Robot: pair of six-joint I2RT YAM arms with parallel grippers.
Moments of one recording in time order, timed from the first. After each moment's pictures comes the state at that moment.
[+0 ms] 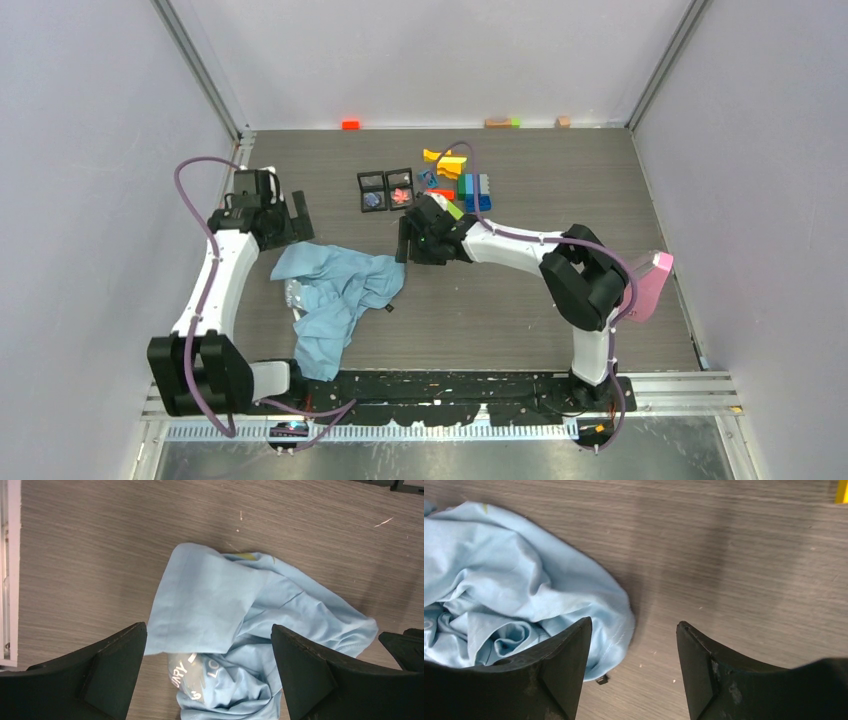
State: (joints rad) left arm 0.04 1.22 1.05 -0.76 -0.04 -0.21; right arm 0.86 1.90 1.30 -0.29 0.08 0.79
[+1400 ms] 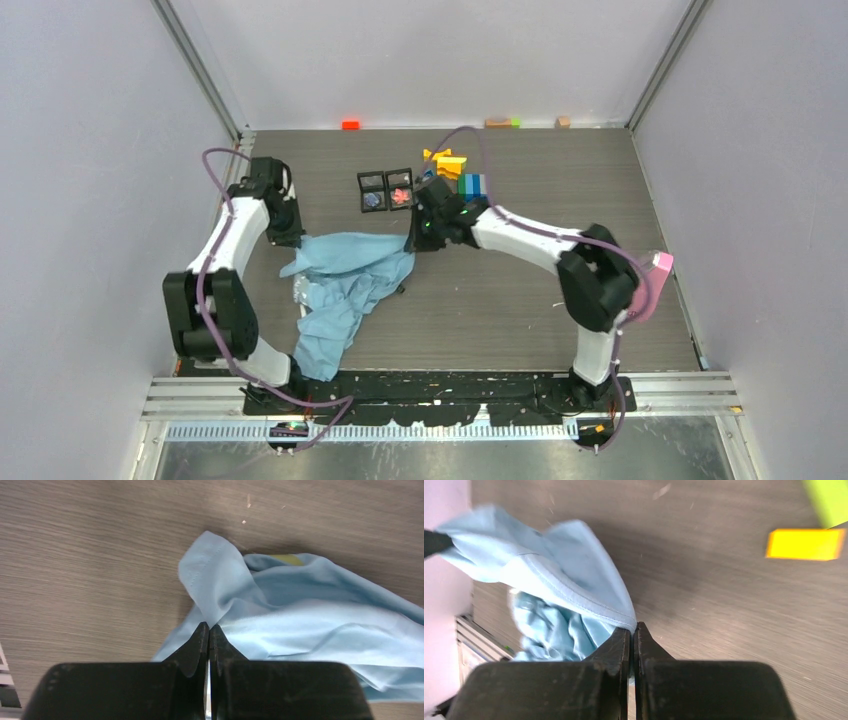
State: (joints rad) left arm 0.04 1.49 1.21 -0.82 -0.01 -0.18; right arm 0.75 1.80 1.38 -0.39 -0.06 0.67
